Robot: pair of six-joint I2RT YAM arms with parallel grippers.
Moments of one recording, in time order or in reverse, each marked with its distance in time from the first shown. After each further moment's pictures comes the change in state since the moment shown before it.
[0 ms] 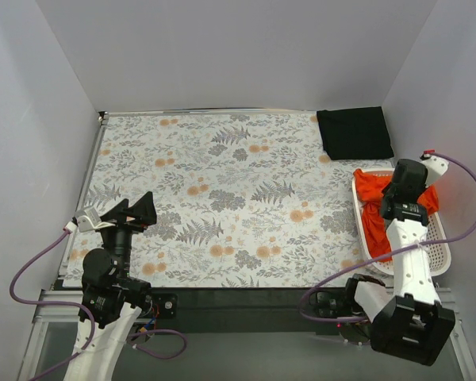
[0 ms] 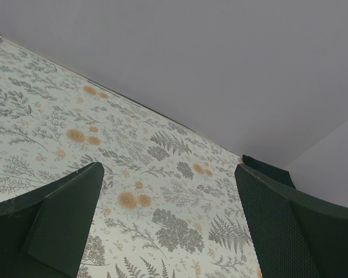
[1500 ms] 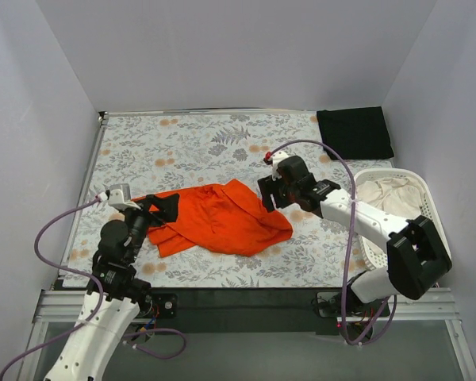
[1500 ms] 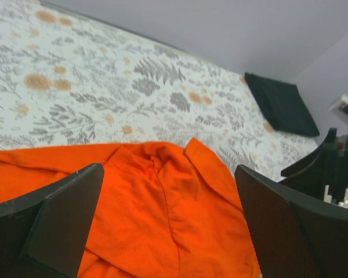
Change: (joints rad) left arm 0.000 0.280 0.000 0.060 0.246 0.045; right arm 0.895 0.438 0.195 0.048 -0.428 -0.222
